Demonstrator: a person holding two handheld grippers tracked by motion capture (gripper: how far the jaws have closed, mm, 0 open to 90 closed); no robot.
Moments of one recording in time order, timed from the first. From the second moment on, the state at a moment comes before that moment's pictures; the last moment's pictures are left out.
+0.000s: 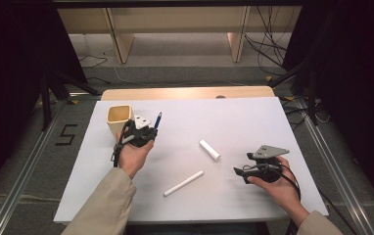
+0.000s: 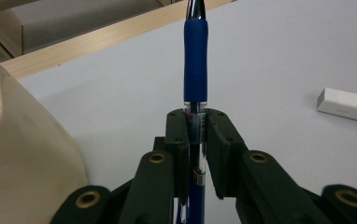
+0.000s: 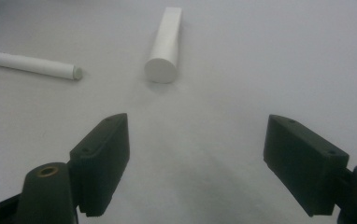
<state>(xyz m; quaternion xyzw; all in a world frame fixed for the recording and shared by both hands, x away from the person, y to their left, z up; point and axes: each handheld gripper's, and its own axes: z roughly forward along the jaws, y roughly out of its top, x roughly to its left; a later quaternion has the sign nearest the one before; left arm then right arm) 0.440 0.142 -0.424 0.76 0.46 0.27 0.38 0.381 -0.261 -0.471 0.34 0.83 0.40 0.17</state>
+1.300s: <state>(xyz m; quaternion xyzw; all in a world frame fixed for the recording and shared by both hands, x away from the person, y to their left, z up) 0.441 0.167 -0.407 0.72 0.48 0.30 0.40 0.381 -0.261 -0.471 0.34 0.83 0.40 0.17</state>
